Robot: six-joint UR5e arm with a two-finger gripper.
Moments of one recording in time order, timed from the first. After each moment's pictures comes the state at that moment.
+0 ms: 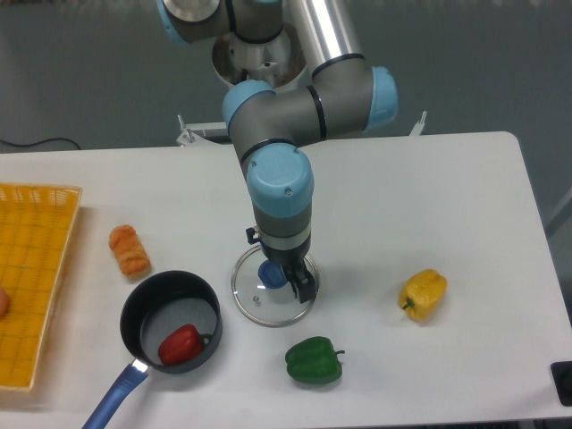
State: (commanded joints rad) arm 2.37 -1.97 -1.51 -1.23 1.58 1.43
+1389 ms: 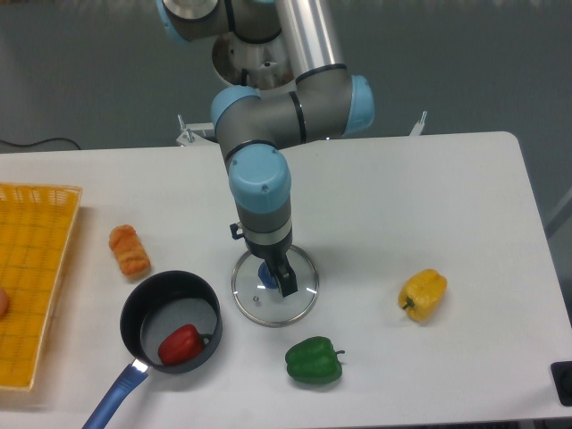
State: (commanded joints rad) arm 2.32 -1.97 -1.69 -1.08 1.59 1.41
